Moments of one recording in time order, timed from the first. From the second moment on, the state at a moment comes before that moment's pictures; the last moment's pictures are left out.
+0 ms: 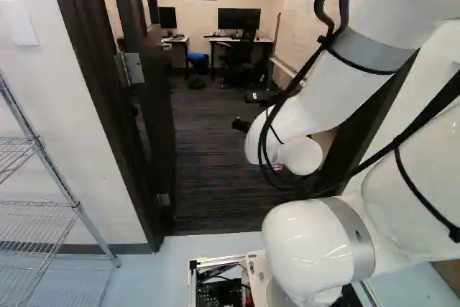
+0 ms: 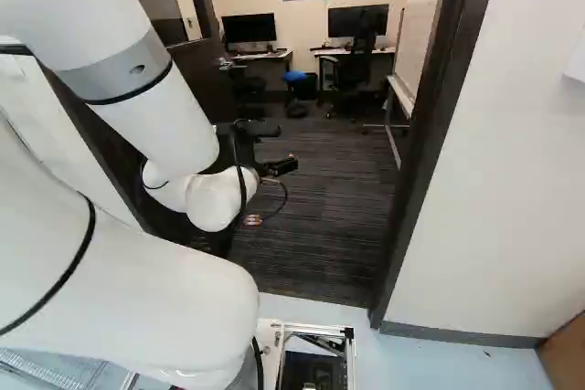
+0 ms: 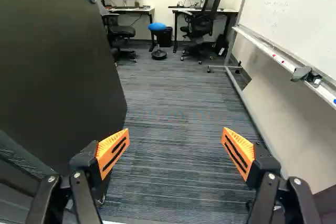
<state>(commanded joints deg) 0.0 15.9 -5.2 0.0 50.0 0.0</state>
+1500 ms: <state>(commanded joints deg) 0.0 16.0 -5.0 0.0 50.0 0.0</state>
